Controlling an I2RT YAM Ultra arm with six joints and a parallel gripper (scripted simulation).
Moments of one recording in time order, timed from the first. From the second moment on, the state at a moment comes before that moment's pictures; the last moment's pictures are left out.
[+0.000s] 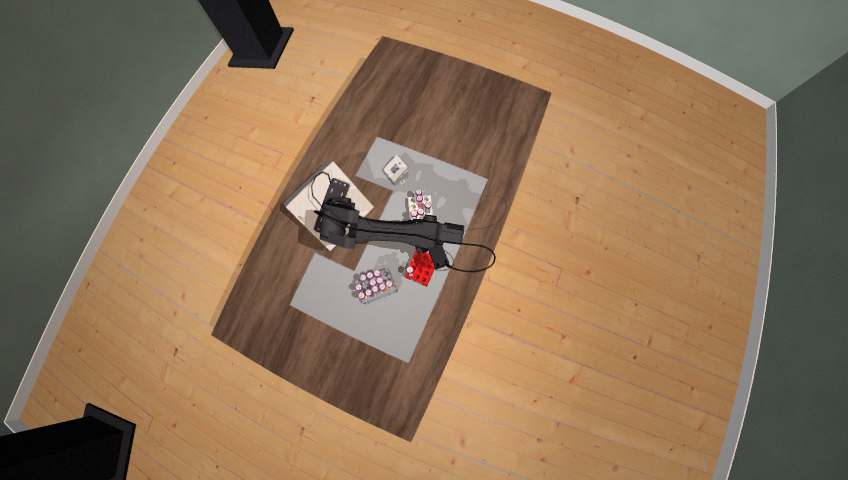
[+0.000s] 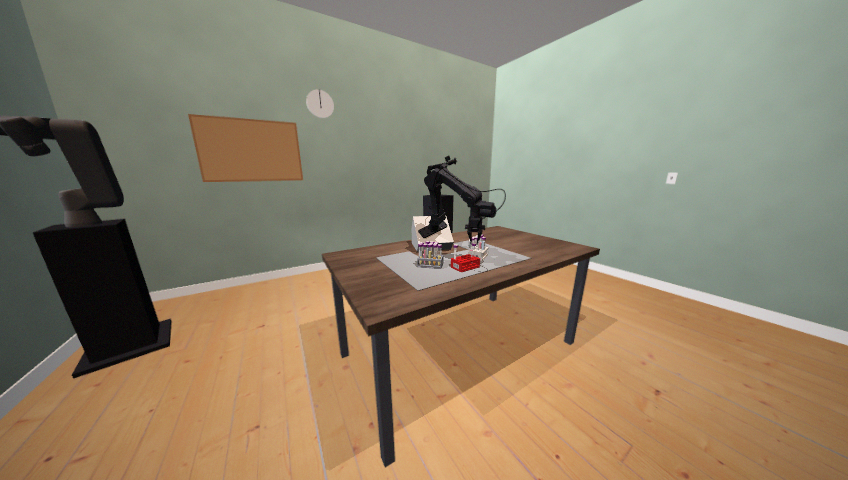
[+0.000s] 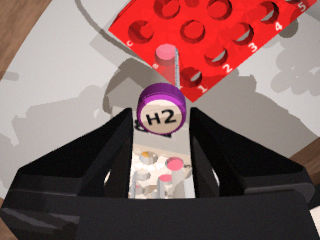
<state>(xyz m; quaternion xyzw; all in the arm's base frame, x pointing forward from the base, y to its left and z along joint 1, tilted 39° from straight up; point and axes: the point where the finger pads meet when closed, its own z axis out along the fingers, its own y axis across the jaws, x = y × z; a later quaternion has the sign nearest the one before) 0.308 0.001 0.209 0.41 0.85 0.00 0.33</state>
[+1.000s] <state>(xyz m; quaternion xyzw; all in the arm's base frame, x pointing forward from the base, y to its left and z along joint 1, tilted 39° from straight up) 0.308 0.001 0.209 0.41 0.85 0.00 0.33</state>
